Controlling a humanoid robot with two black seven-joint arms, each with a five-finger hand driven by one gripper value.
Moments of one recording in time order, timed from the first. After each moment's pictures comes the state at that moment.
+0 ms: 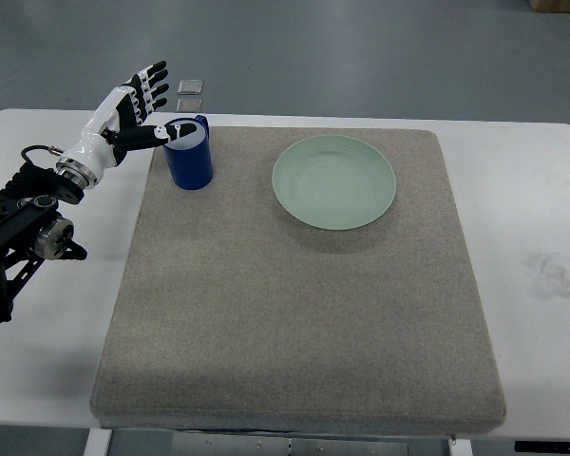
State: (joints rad) left arm -0.66 0.41 -0.83 -0.94 0.71 -0.03 -0.39; right arm 0.01 0.00 0.06 0.10 0.01 0.16 0.23
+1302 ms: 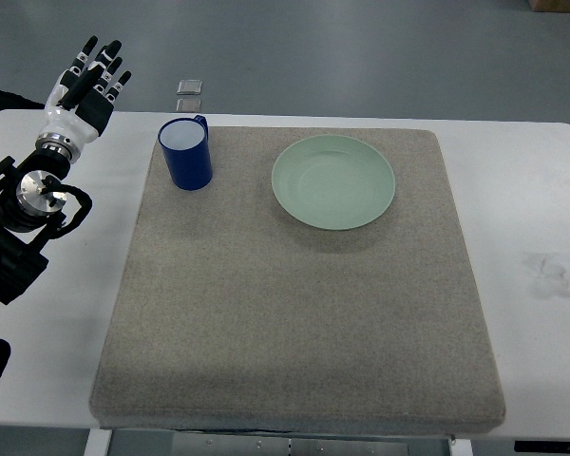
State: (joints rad) left arm -0.76 0.30 -0.99 -0.67 -0.02 -0.13 -0.25; right arm 0.01 0.00 0.06 0.10 0.01 0.16 0.23
